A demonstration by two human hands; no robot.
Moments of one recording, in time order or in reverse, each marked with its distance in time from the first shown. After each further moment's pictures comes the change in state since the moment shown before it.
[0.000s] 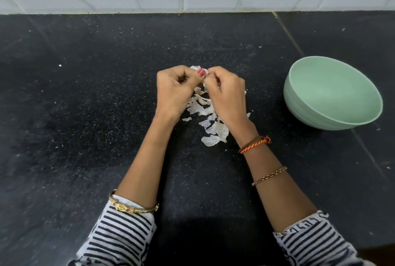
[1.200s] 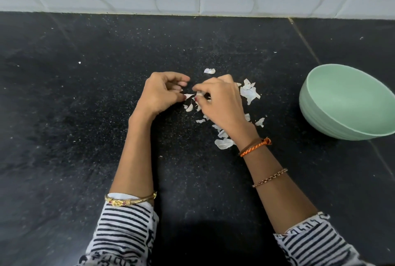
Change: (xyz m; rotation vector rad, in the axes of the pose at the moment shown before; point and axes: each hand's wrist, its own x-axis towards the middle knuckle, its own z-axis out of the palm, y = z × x) left_hand 0.015 -0.007 -0.062 0.383 -0.162 -0.257; right_hand 0.000 -0.014 0.018 -0.438 -0.359 -0.116
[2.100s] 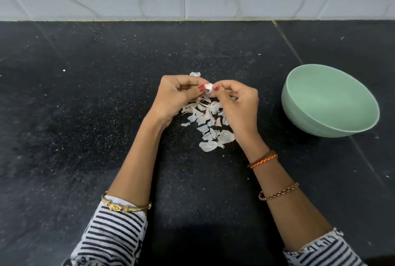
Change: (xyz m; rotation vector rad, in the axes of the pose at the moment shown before) left_hand -0.011 0.032 0.043 -0.443 -0.146 0.169; right_hand -0.027 0.033 -0.015 0.733 0.432 0.172
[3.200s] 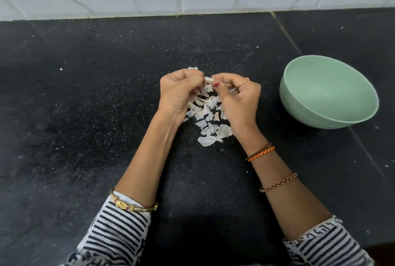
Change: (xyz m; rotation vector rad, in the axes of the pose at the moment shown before) left_hand 0.003 0.007 0.028 -0.279 0.293 -0.204; right_hand -0.001 -0.001 0.001 0.066 0.108 -0.017
